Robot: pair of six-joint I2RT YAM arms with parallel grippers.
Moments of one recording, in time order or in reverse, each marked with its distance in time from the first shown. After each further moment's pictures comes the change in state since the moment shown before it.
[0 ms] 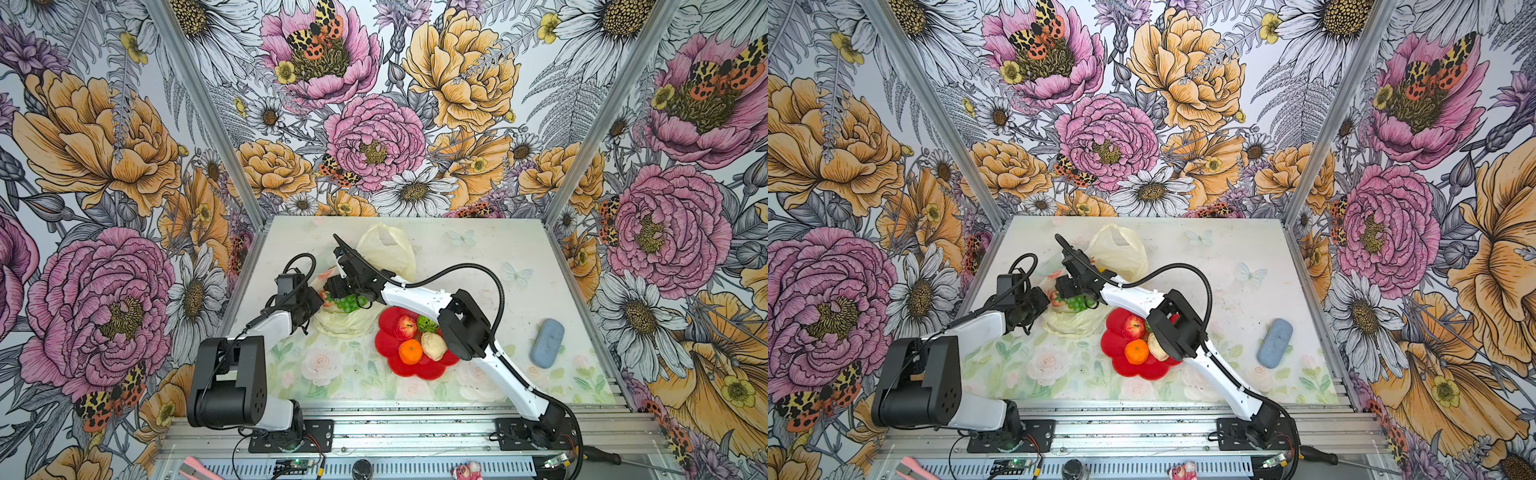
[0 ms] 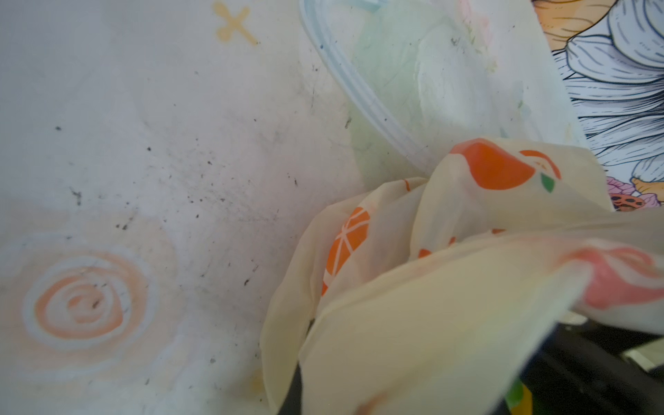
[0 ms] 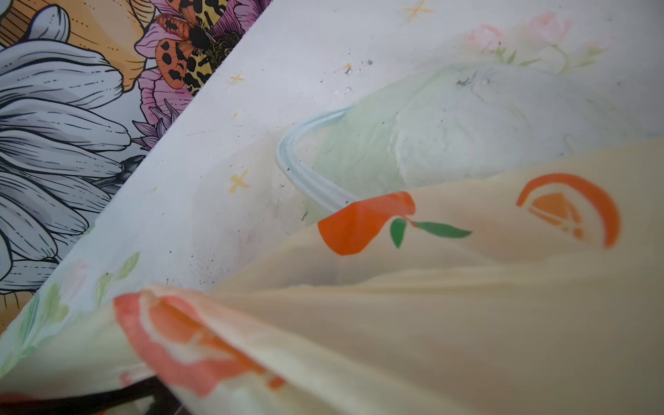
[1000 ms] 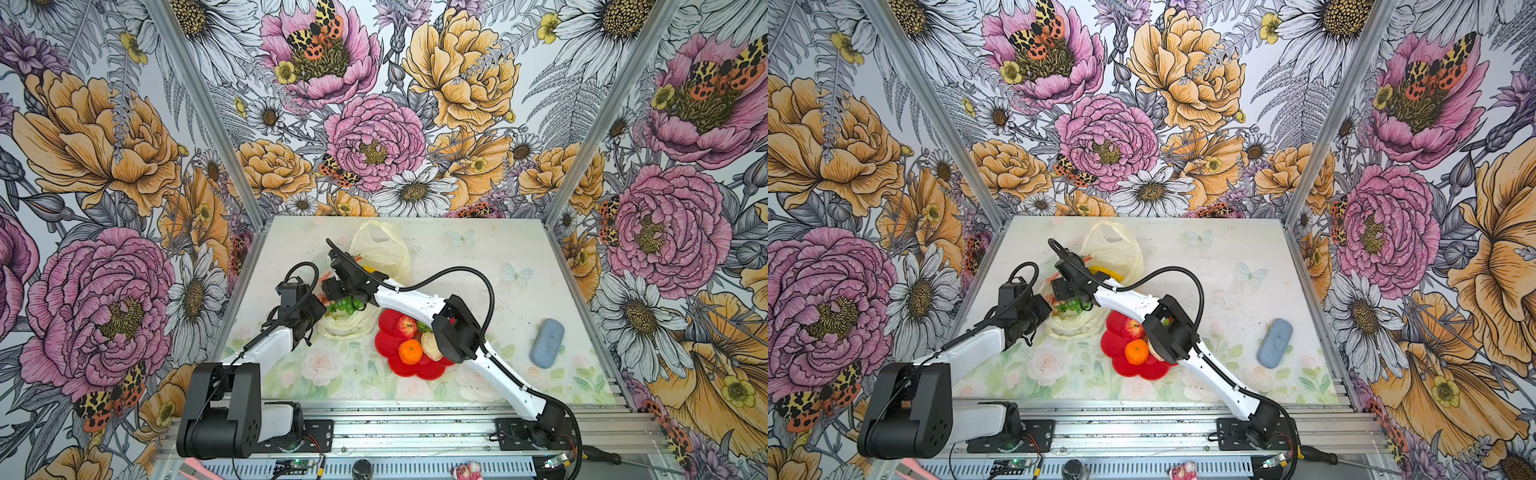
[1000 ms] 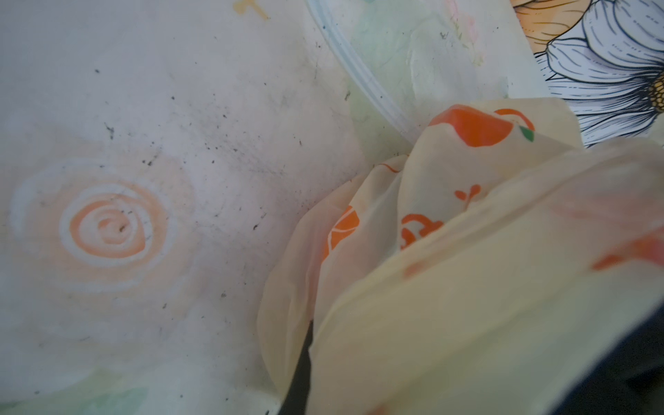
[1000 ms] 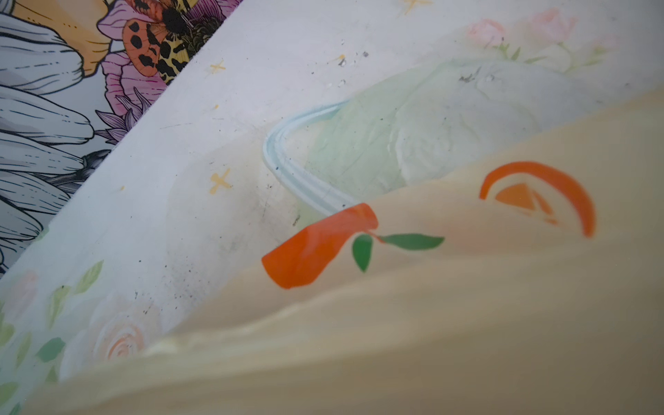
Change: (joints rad) left arm -0.053 -0.115 -0.111 0.013 -0.067 -0.051; right arm 0.018 0.102 0.162 -0.103 0.079 -0.014
